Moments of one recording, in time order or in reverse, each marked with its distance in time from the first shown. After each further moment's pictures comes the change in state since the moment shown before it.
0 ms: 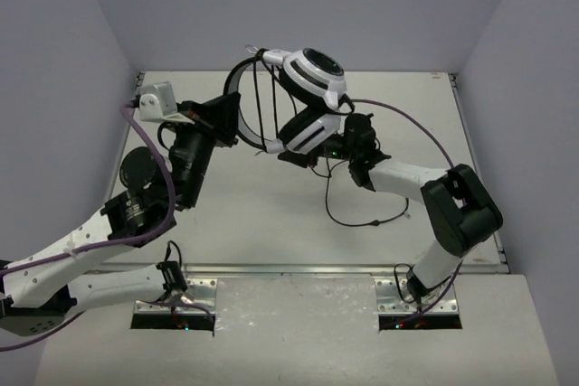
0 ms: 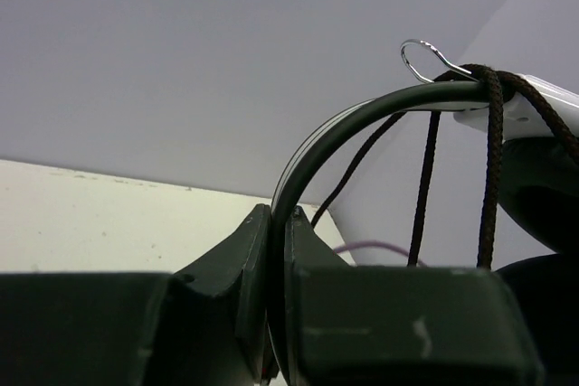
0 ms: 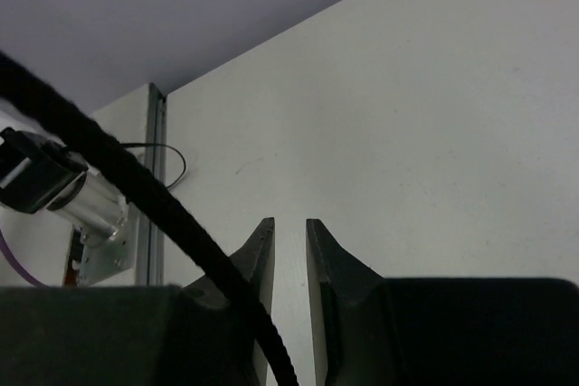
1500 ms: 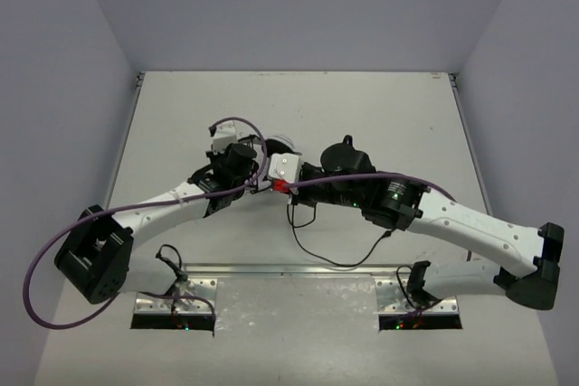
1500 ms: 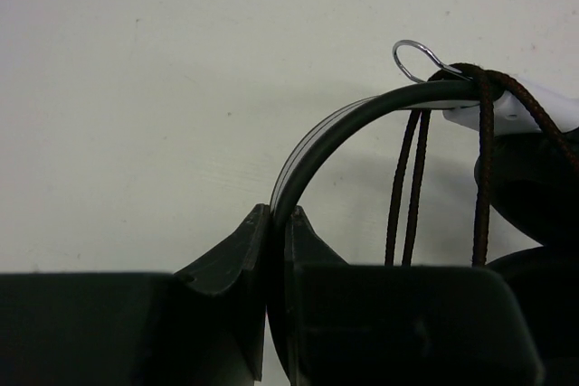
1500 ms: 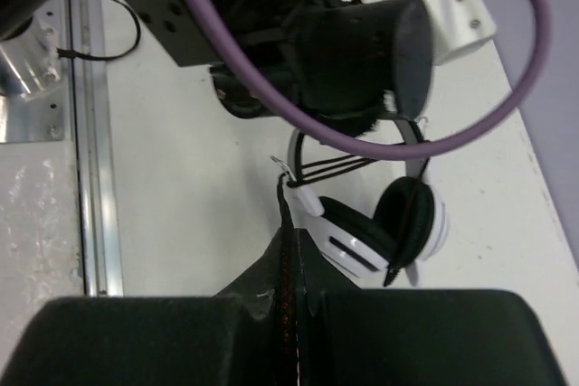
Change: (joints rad) left arm 0.415 0.469 -0.397 -0.196 -0.069 -0.242; right arm 0.586 -0.490 0.248 -1.027 0.734 -0.714
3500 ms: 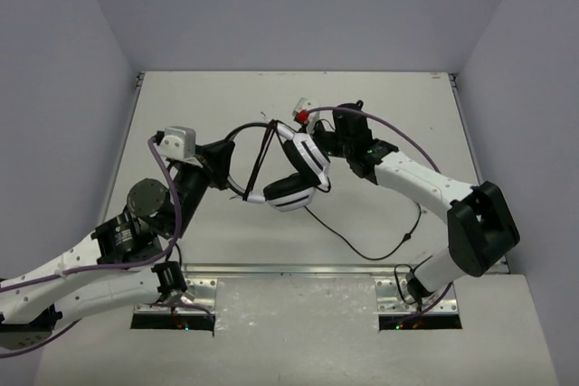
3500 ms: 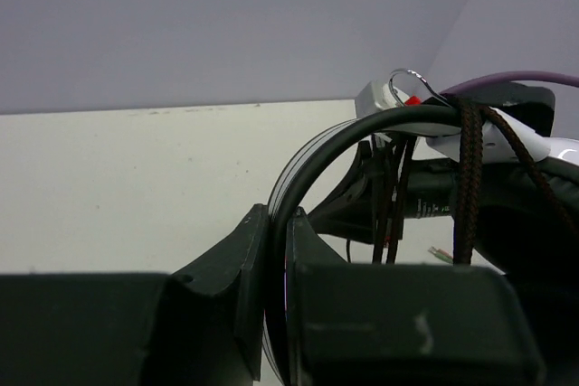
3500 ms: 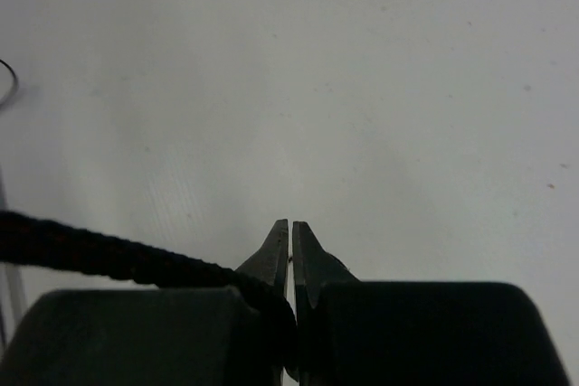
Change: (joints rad) left arm -0.439 -0.718 0.119 -0.010 0.112 0.360; right arm -0.510 0.357 -0.063 0.340 -0.360 0.164
